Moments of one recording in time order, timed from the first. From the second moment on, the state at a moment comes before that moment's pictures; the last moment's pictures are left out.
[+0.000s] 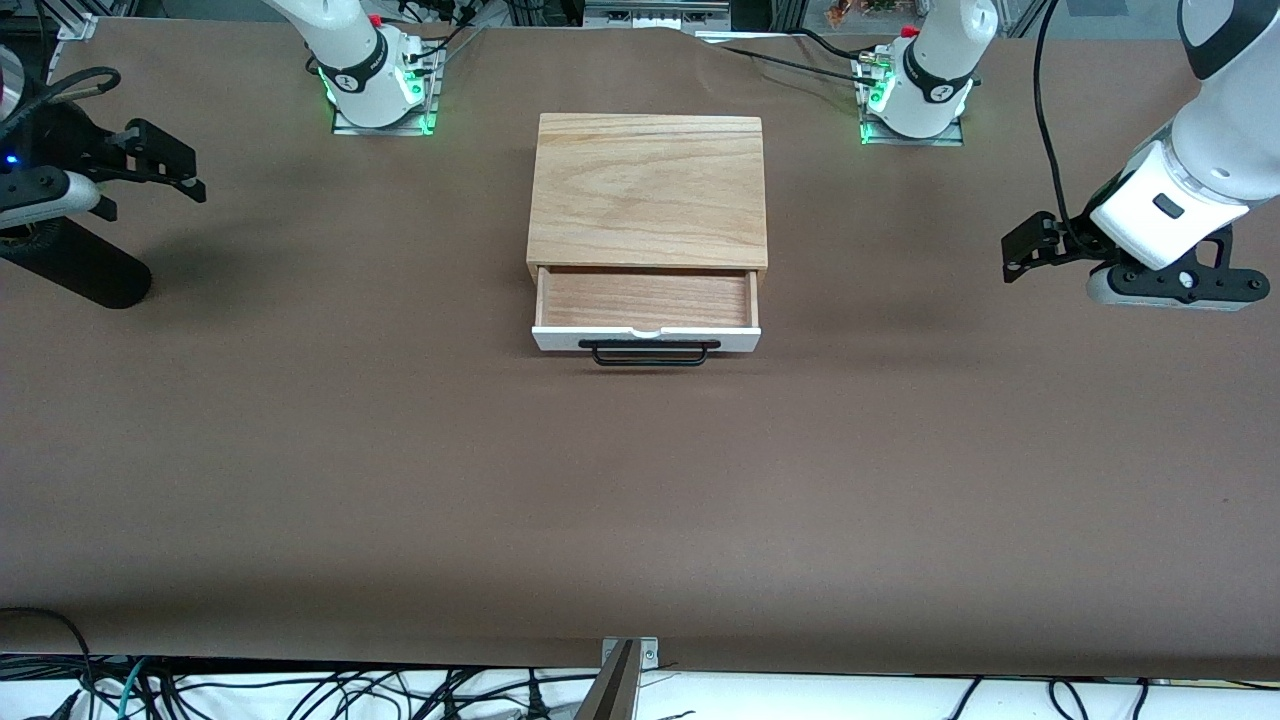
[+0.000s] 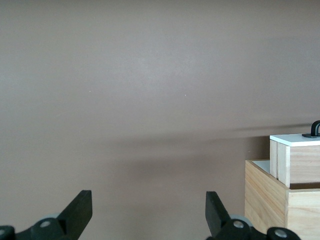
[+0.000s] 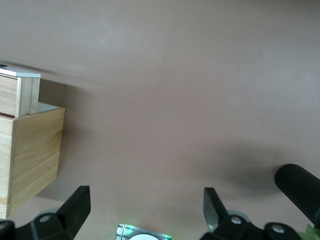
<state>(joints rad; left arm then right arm) -0.03 0.07 -0.11 -1.57 0.00 1.61 -0.11 0.19 -0.03 -0.15 -1.57 0.04 1.47 -0.17</state>
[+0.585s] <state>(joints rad) -0.03 0.07 -0.11 -1.57 0.00 1.61 -0.11 0.20 -0.03 -0.16 -1.57 0.04 1.46 -0.17</state>
